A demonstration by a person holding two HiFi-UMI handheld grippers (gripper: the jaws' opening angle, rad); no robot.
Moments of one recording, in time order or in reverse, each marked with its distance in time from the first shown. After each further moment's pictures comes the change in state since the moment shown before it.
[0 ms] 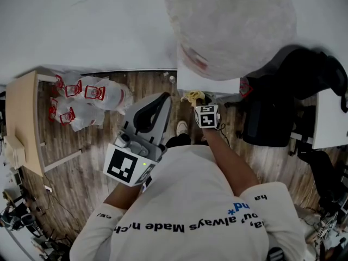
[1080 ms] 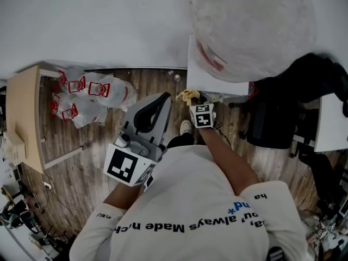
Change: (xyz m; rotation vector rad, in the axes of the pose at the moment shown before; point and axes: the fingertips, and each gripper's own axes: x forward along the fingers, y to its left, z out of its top) left arm -0.026 0.031 0.001 -0.003 0.007 0.025; right arm 0.020 0.062 0.017 -0.047 -0.018 0.063
